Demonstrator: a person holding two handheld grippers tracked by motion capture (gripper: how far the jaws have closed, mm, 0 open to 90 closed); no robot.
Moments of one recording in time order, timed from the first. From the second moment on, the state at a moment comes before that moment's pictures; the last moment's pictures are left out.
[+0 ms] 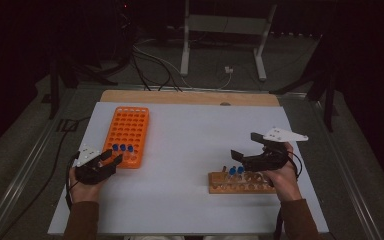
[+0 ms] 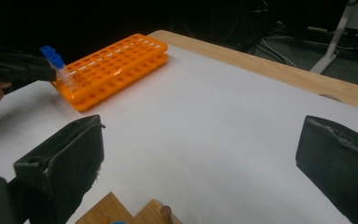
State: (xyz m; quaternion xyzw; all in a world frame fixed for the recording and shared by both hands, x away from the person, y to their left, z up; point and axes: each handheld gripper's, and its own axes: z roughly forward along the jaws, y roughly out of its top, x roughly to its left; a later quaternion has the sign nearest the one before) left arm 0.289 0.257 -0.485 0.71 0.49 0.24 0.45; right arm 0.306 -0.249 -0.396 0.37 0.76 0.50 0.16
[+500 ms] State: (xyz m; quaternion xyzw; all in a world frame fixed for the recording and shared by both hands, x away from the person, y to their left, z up) left arm 0.275 0.255 -0.466 0.68 0.48 0.24 0.50; right arm 0.298 -0.256 -0.401 0.36 0.78 0.48 0.17
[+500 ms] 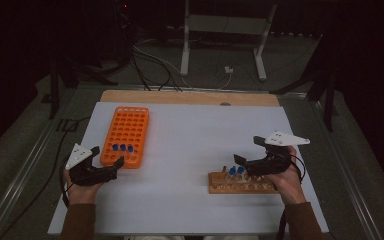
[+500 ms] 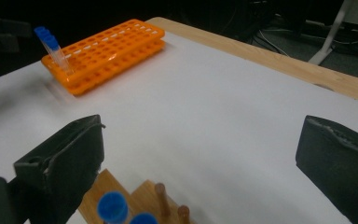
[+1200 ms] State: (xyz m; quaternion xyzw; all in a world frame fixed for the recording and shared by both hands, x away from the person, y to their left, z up) left arm 0.270 0.256 -0.464 0.68 0.48 0.24 0.49; right arm 0.275 -0.267 -0.422 0.36 0.80 0.47 0.14
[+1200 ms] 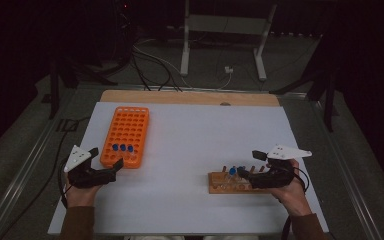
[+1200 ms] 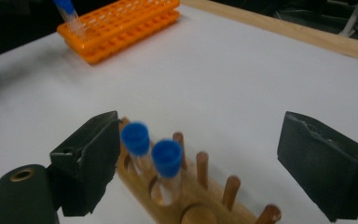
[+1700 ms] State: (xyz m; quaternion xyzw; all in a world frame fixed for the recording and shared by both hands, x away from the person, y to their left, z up) left arm 0.272 0.254 -0.466 0.69 0.48 0.24 0.48; right arm 0.264 -0.264 -0.446 0.32 0.83 0.45 0.12
